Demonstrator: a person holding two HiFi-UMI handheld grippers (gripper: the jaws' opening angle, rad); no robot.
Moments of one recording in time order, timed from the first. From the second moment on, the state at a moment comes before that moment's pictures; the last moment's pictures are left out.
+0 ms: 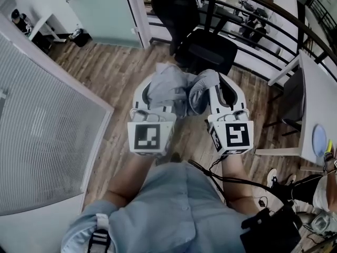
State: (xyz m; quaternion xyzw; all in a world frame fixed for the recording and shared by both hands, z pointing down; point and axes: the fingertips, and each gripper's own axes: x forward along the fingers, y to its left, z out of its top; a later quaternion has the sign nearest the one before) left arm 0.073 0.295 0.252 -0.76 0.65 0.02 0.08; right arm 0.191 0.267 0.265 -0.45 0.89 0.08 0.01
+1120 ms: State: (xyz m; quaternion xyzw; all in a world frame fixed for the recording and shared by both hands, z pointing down) left arm 0.013 0.044 0.293 -0.75 0.66 -0.02 0.04; right arm 0.143 0.012 0.301 -0.45 0.89 0.05 -0.01
